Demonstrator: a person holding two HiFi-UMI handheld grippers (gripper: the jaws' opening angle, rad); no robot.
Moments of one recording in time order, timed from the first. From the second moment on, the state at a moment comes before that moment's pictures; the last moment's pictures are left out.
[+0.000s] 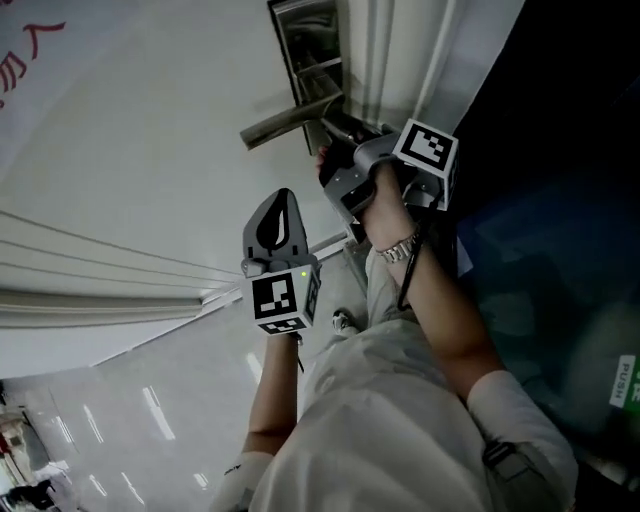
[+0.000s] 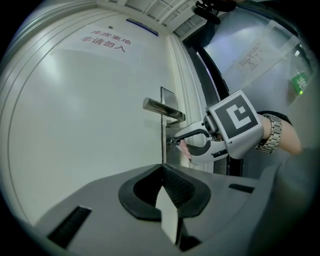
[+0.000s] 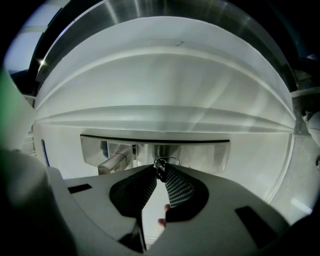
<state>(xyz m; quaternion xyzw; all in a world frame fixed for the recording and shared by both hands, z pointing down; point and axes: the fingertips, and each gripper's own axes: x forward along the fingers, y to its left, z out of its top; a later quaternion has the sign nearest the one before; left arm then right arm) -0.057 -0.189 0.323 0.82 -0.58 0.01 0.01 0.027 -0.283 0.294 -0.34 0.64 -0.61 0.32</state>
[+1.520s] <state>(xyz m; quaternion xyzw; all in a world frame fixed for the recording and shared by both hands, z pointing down) -0.054 -0.200 0.334 0.82 -0.58 0.02 0.01 0.028 -0.276 0.305 -0.32 0.69 -0.58 0.28</state>
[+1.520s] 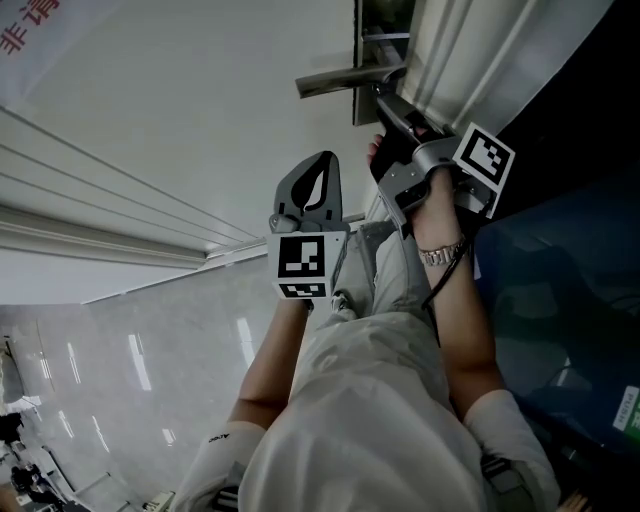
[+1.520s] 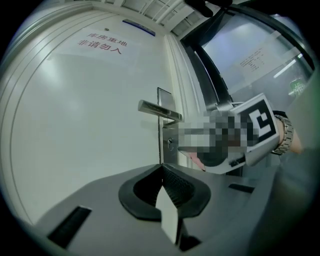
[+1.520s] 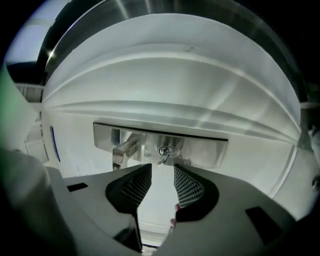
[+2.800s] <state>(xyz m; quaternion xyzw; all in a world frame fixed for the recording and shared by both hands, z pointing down) -0.063 -0.201 0.341 0.81 -0.58 0.03 0.01 0.015 -0.286 0.294 -0.55 0.77 0.21 -0.27</state>
